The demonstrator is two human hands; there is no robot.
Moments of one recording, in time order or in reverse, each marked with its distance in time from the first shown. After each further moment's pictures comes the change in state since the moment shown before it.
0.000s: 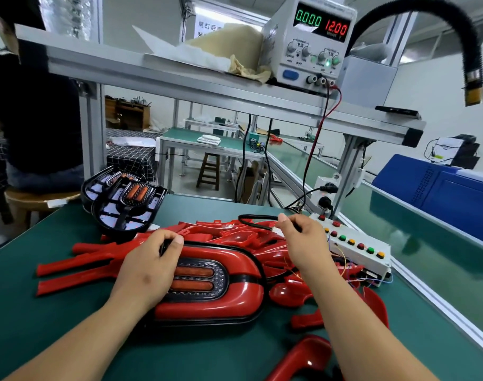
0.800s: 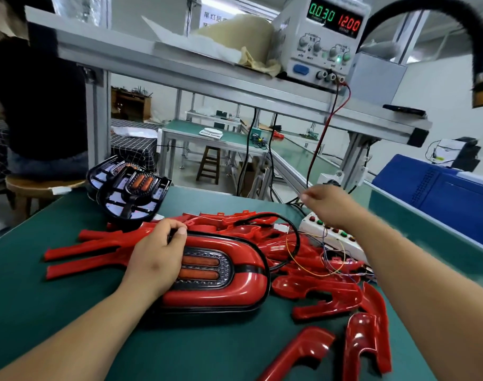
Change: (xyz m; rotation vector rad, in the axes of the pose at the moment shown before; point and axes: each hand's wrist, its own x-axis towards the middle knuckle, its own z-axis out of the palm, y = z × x) left_hand 0.001 0.000 0.004 -0.093 0.027 -0.004; right_hand 0.071 -0.021 -0.054 -0.696 -0.339 -0.125
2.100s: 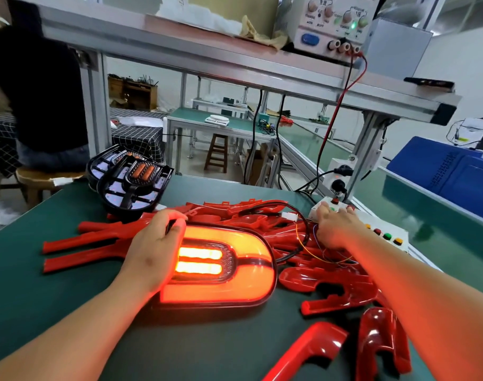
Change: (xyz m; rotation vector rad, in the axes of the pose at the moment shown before) left_hand 0.005 -0.005 0.001 0.036 -0.005 0.074; right_hand 0.009 0.051 0.067 -0.644 -0.351 0.166
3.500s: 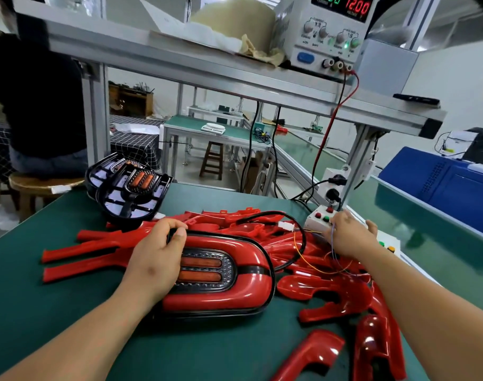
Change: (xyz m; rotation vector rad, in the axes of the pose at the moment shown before) left_hand -0.005 0.004 -0.001 -0.114 -0.014 -0.043; right_hand -0.012 0.027 0.008 0.353 0.210 0.167
